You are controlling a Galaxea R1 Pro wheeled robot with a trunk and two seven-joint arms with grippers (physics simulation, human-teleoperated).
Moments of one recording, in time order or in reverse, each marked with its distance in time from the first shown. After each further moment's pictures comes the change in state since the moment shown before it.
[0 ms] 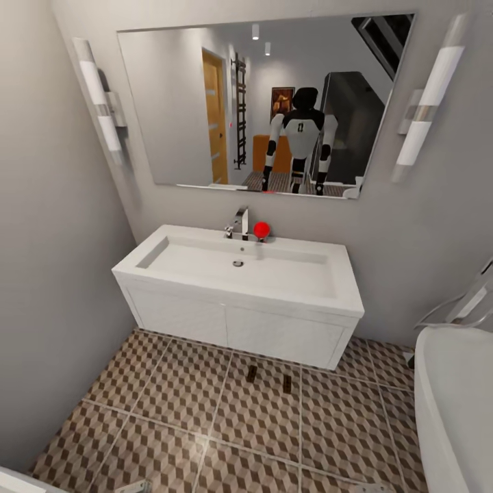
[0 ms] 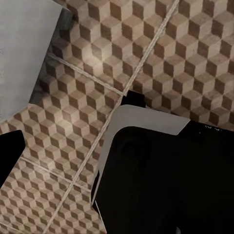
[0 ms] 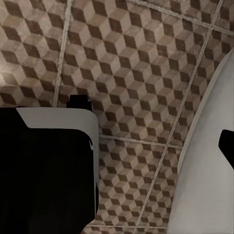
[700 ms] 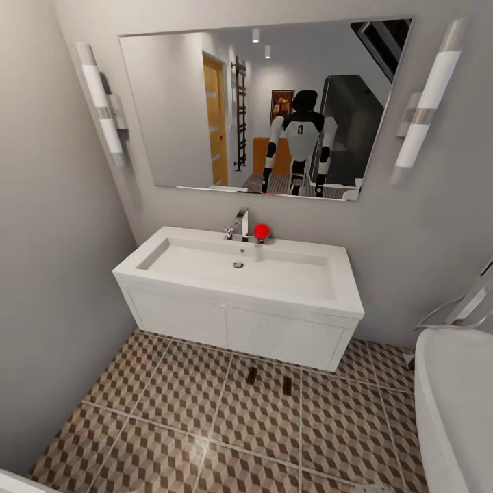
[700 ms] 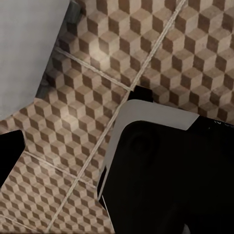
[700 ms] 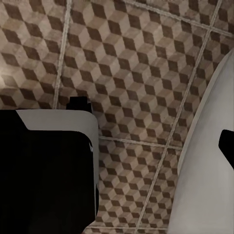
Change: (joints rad) left arm 0.026 0.015 0.000 -0.001 0.001 -0.002 -0.001; right arm 0.000 -0.001 -0.003 0.000 -0.001 0.001 -0.001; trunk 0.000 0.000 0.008
